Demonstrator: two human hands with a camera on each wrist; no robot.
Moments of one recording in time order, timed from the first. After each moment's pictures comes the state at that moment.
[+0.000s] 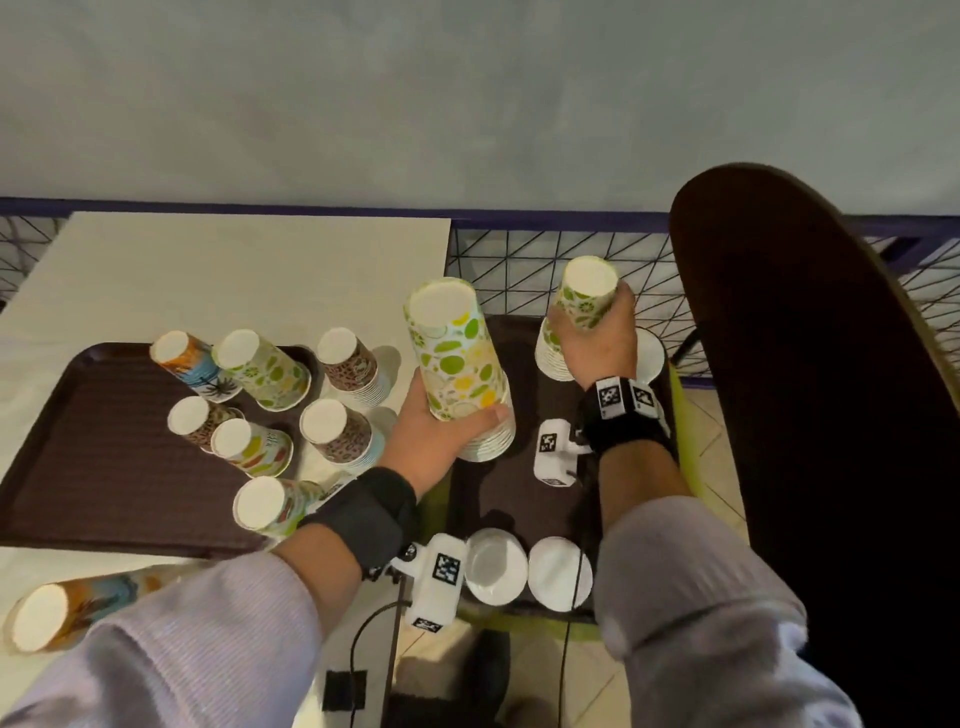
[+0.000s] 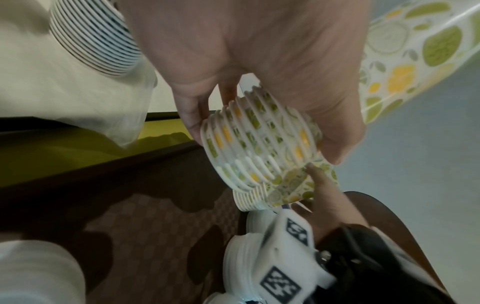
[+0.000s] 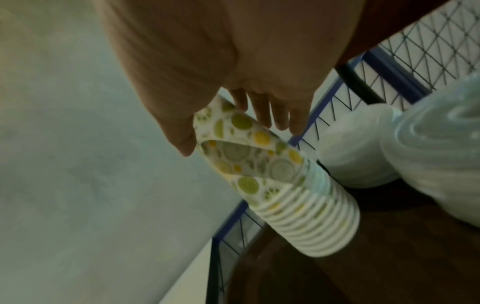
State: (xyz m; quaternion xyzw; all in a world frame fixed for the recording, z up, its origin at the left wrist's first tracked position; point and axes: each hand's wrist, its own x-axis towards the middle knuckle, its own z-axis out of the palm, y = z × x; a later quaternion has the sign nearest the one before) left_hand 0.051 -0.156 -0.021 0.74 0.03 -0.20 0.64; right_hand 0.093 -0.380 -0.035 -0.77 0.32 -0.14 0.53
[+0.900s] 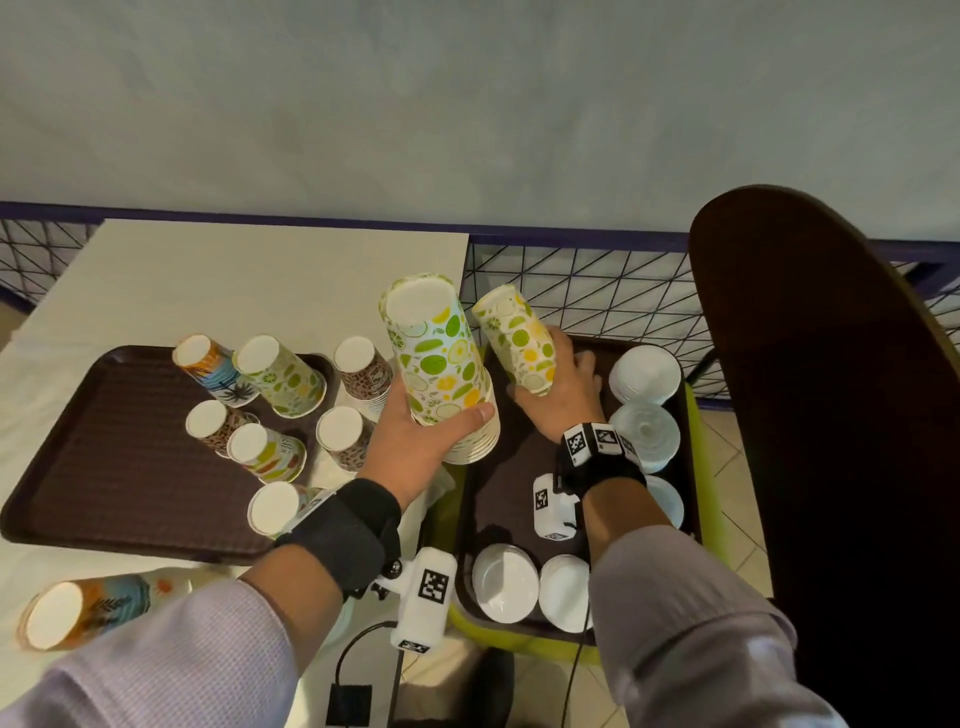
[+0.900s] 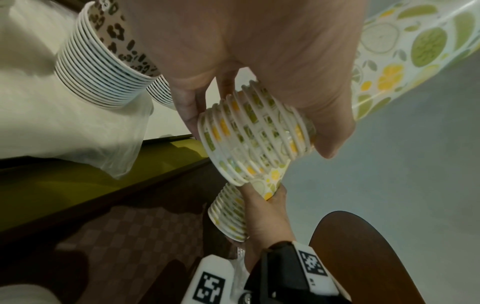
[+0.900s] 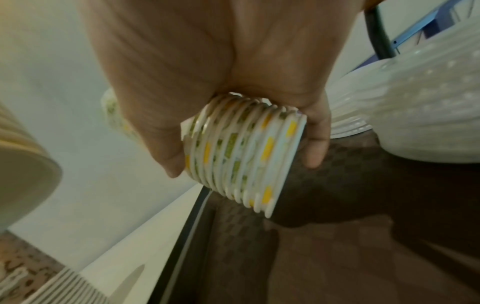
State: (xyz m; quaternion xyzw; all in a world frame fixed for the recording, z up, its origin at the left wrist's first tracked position) left_hand 0.050 -0.136 0.010 0.73 0.05 -0.15 0.66; right_hand 0.076 -0.338 -0.066 -0.89 0.22 0.03 0.40
